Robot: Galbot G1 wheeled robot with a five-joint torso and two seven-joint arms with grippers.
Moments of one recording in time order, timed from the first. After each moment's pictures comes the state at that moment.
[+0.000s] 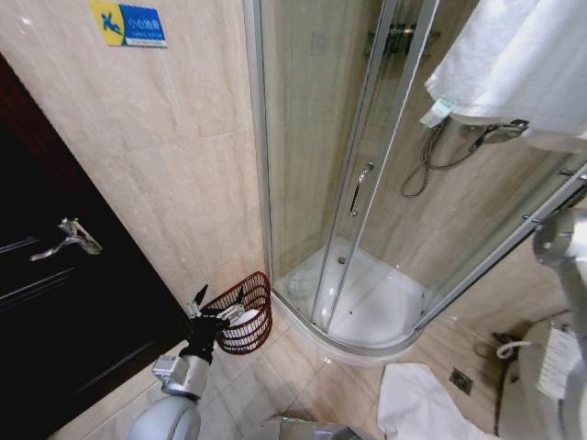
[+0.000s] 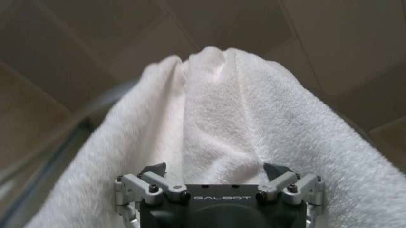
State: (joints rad) left arm 1.84 -1.48 -0.57 -2.37 -0.18 0.04 0.04; right arm 0.65 0.99 0.24 1.43 0.49 -0.40 0.19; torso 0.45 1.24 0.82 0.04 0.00
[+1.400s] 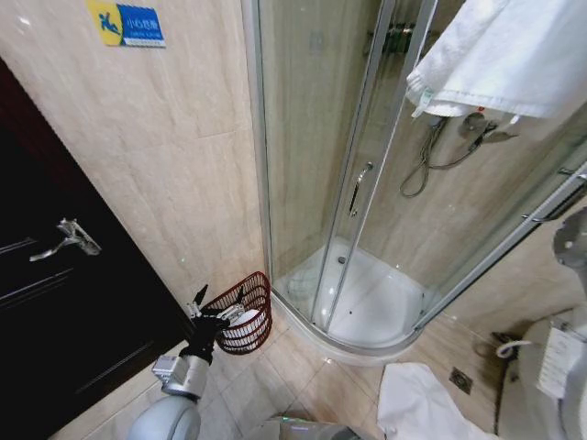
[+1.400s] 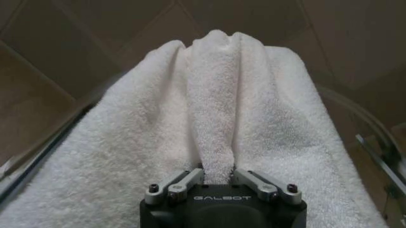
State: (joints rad) left arm 1.84 -1.48 -0.57 -2.37 -0.18 0.04 0.04; right arm 0.68 0.99 0.22 1.33 0.52 -0.33 0.10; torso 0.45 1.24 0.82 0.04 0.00
